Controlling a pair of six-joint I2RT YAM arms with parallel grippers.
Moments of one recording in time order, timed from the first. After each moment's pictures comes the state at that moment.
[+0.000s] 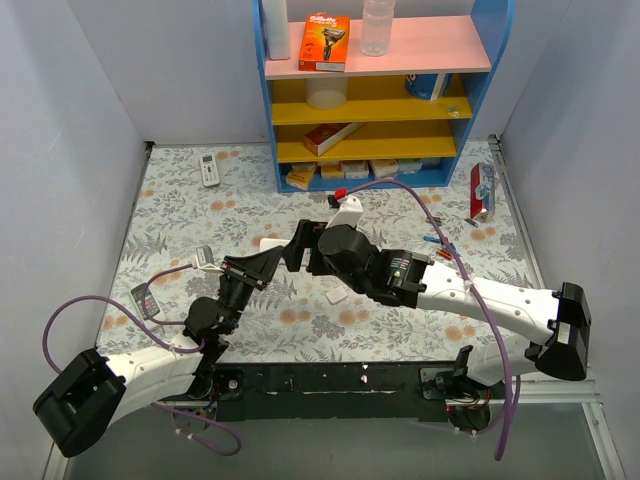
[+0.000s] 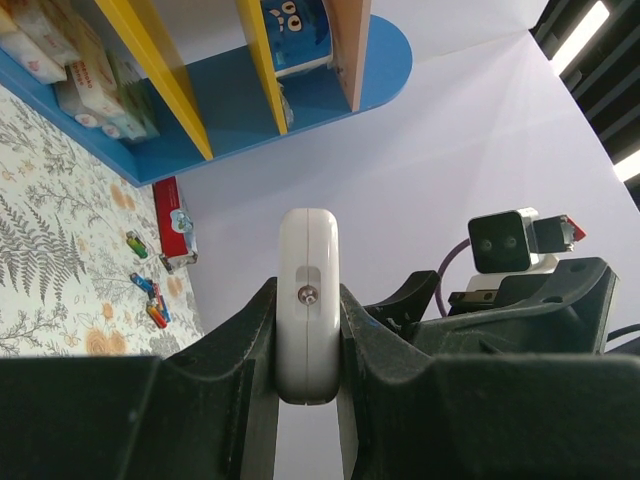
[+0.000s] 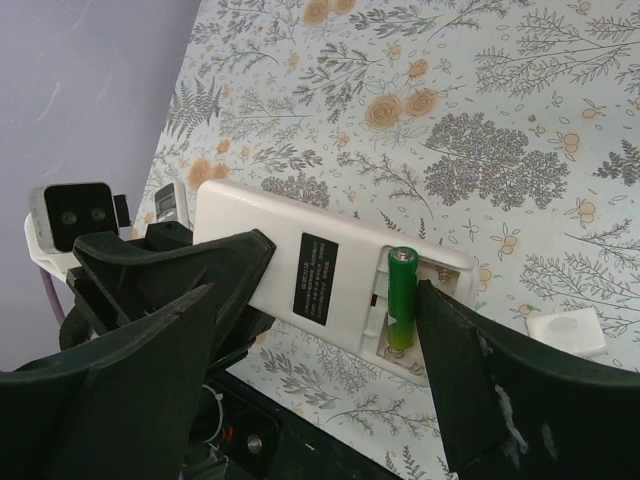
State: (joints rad) left arm -0.74 0.89 0.03 1.20 -0.30 -1.31; right arm 1.21 1.36 1.21 -0.34 0.48 0.86
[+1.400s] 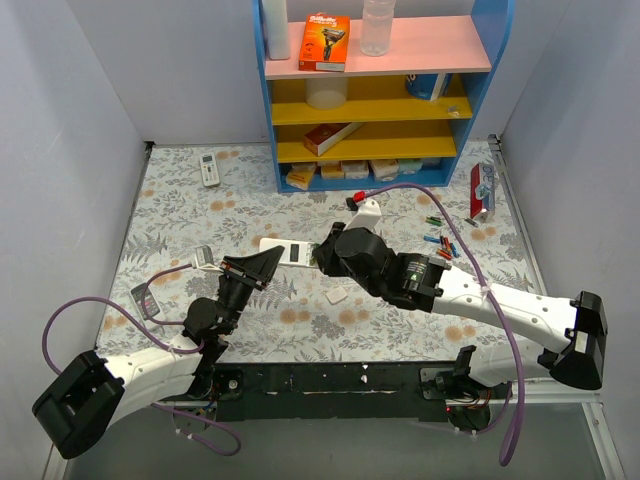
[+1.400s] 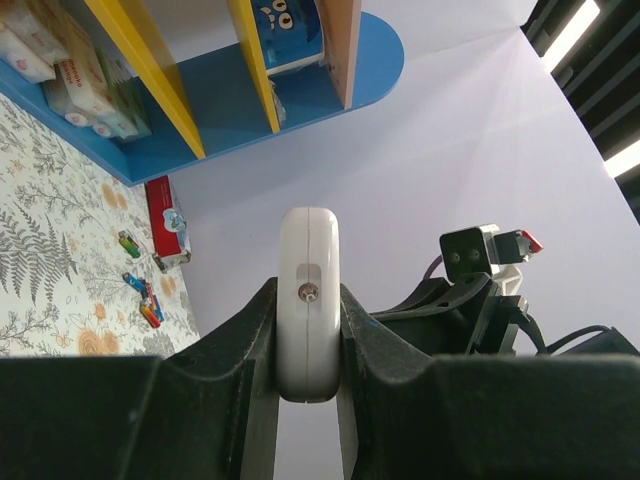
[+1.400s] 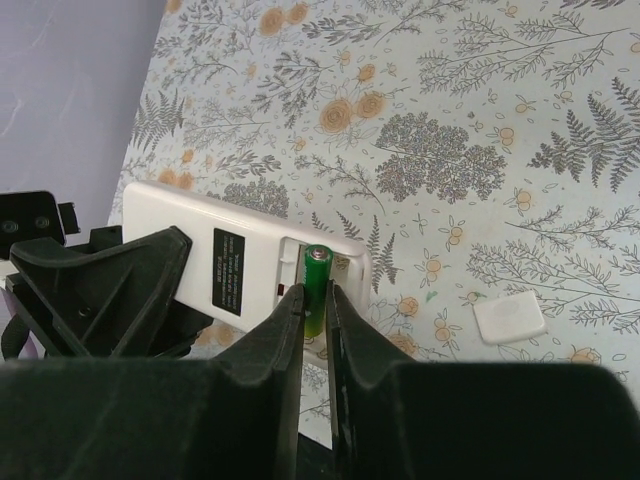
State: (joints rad) left arm -0.74 0.88 0.03 1.20 -0.28 -1.31; right arm 1.18 1.27 1.13 -0.38 0.51 0.87
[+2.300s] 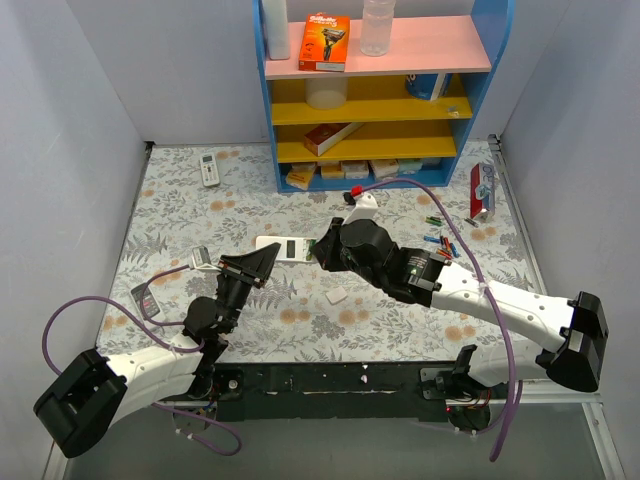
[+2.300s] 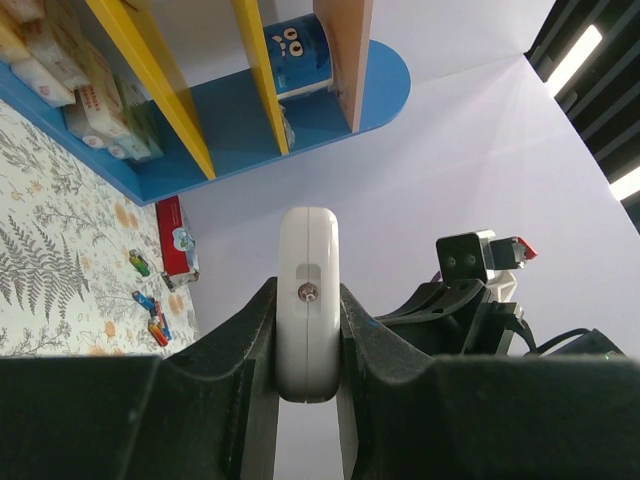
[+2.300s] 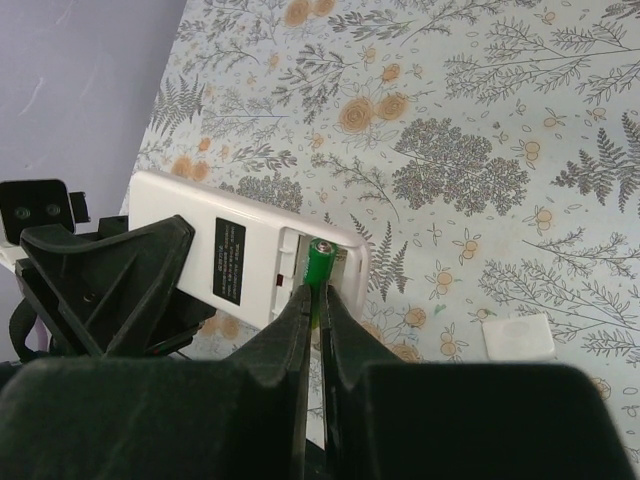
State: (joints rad) left arm -0.73 0.89 0.03 1.21 -0.30 -1.31; right arm 1.12 1.27 1.10 -0.29 0.38 0.80
